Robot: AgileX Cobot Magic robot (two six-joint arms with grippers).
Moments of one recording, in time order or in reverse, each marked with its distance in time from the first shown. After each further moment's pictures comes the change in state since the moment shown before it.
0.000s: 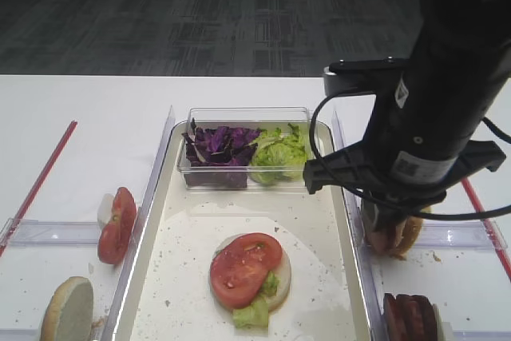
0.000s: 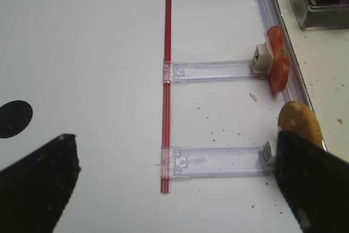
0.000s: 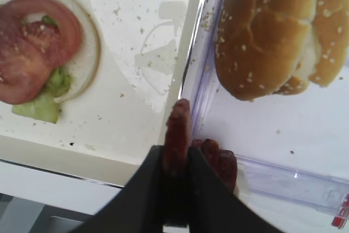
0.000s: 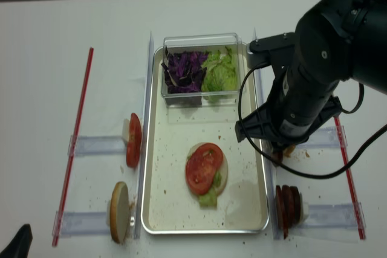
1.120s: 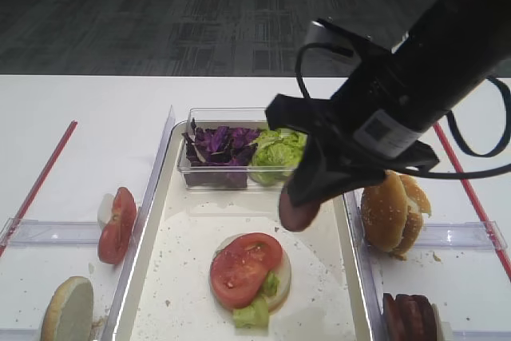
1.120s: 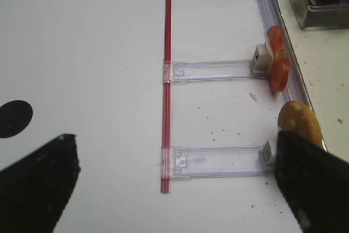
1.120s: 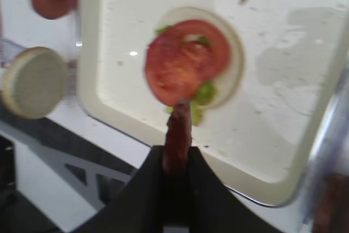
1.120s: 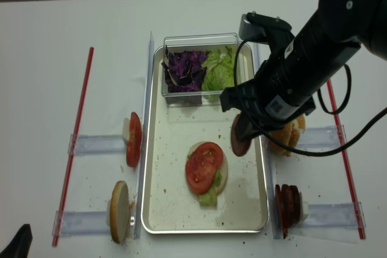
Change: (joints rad) left arm 0.000 0.000 0.000 0.000 0.000 0.000; right arm -0.131 0.000 -0.018 0.556 -0.055 -0.412
